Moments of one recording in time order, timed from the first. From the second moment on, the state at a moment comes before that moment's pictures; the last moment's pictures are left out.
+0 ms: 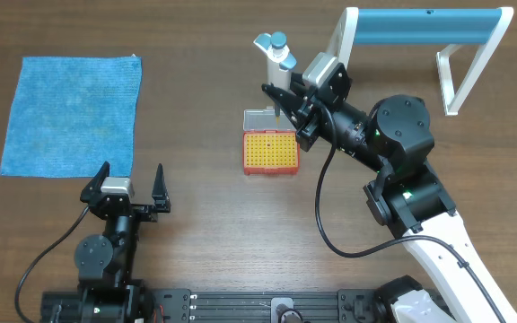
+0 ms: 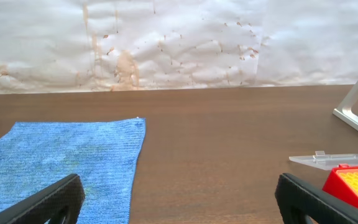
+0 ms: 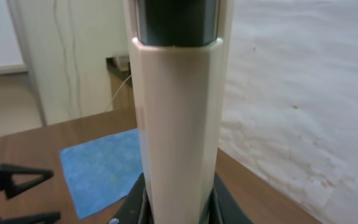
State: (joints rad) left arm 0.01 0.01 0.01 -0.07 0.05 0.00; right arm 0.39 1.11 0.96 0.13 -0.57 -0.07
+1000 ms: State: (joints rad) left arm 0.01 0.93 0.92 -0.05 0.78 -0.01; right arm 0.27 1.13 0.96 0.14 -1.10 -0.08
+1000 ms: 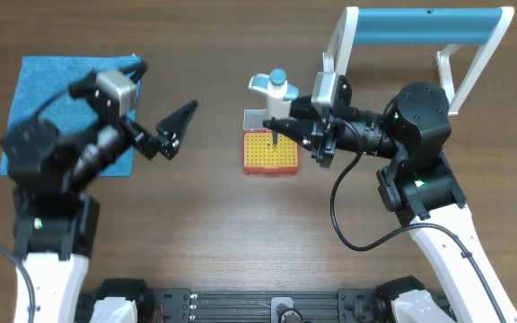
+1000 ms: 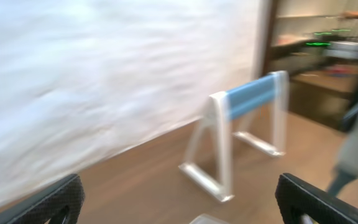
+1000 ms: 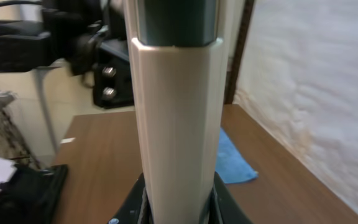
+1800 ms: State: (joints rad) left arm -0.01 1.07 1.01 0.49 1.34 -0.88; right arm 0.33 1.16 0.96 0.26 -1.28 0.03
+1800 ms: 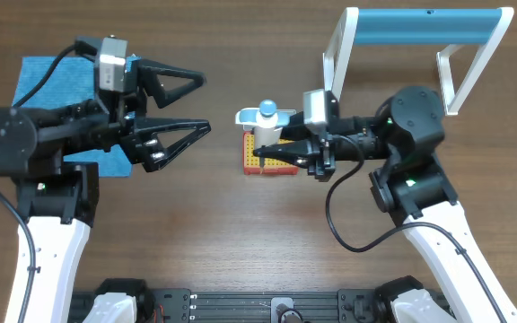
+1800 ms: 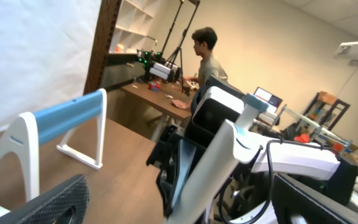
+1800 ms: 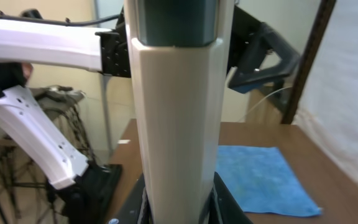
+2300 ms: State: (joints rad) left arm -0.12 1.13 1.01 0.55 1.43 -0.88; right arm 0.36 1.29 0.96 0.47 -1.27 0.40
